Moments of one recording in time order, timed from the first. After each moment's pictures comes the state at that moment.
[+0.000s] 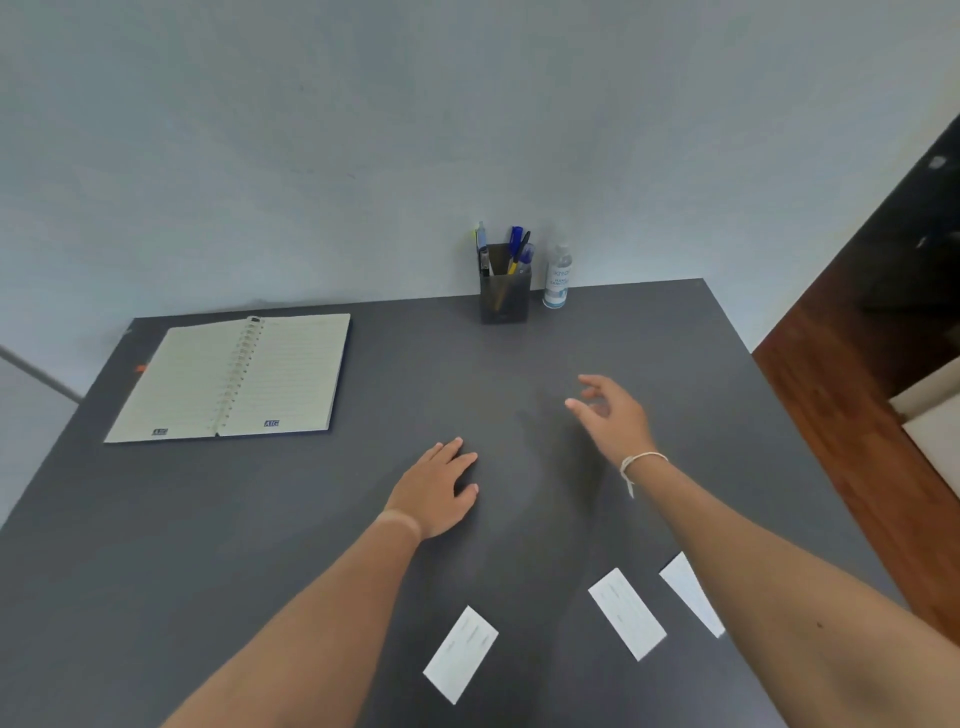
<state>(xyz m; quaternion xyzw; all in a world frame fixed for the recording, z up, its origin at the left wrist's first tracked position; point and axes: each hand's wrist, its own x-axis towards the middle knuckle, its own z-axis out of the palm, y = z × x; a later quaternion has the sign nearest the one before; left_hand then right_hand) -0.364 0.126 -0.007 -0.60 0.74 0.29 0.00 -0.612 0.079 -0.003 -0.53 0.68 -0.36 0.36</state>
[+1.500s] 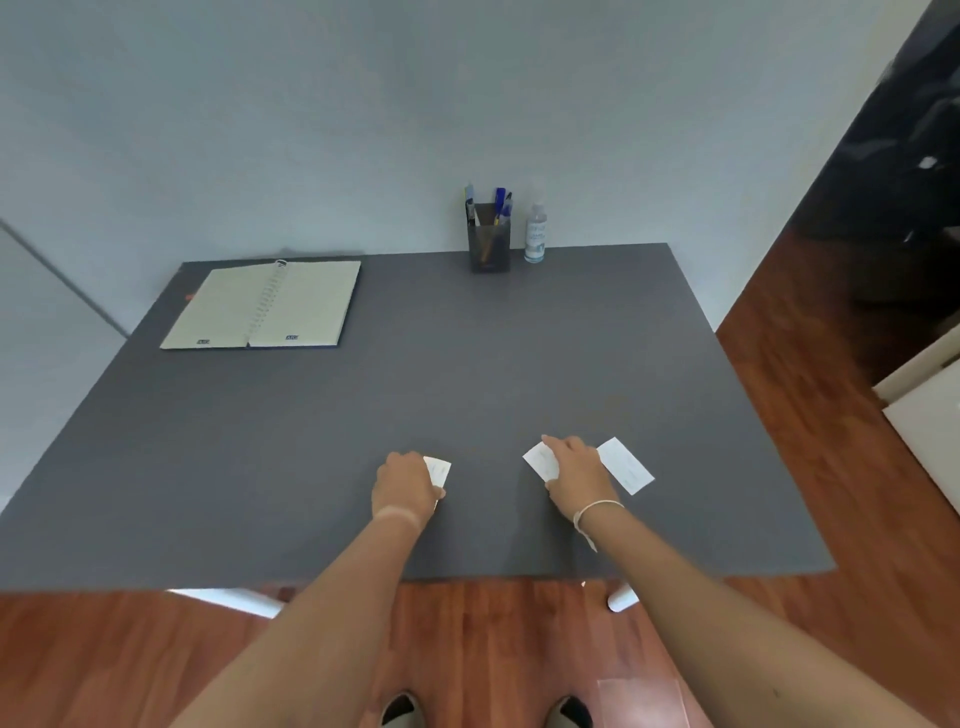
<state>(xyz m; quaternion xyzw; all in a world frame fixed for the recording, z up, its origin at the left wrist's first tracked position) -0.400 0.283 0.018 -0.79 0.56 0.25 0.02 -0.607 0.276 -0.005 -0.66 0.69 -0.07 0.28</state>
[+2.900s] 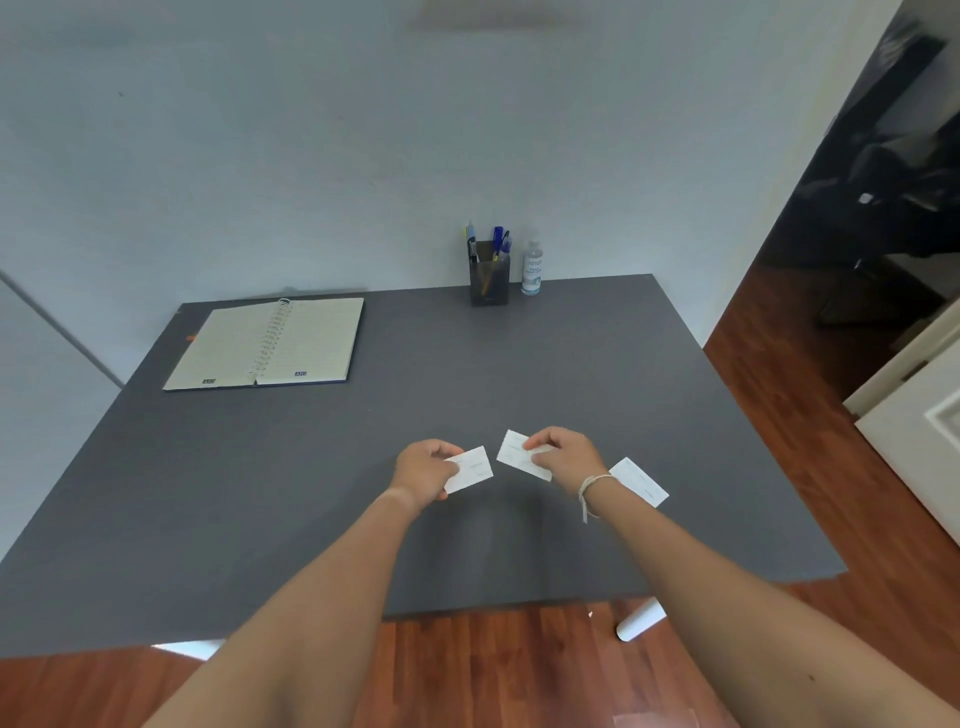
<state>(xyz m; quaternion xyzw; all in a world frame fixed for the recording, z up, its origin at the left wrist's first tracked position) -0.376 0.248 0.041 -0.67 0.47 0.51 -0.26 -0.570 0.251 0.043 -0.48 0.66 -0.31 0.48</state>
